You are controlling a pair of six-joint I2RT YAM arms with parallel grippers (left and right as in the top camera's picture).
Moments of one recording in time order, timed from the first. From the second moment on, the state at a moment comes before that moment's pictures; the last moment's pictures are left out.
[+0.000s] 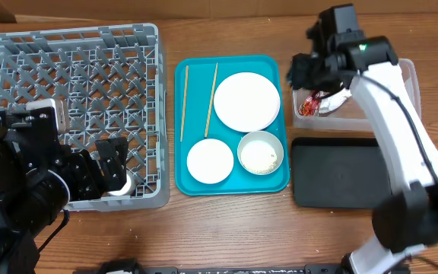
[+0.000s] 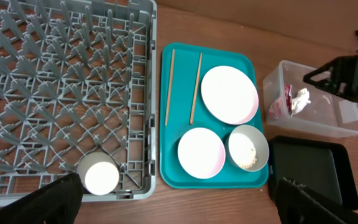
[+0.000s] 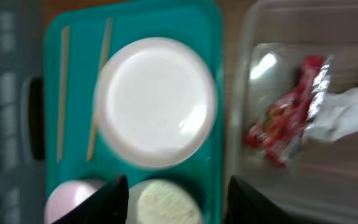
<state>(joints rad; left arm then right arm) 0.12 1.08 1.87 -1.56 0.28 -0.15 0.25 1.79 1.77 -1.10 -0.19 0.28</state>
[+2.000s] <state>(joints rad) 0.12 1.08 1.87 -1.56 0.28 -0.15 0.69 1.86 1.26 -0.78 -0.01 0.66</state>
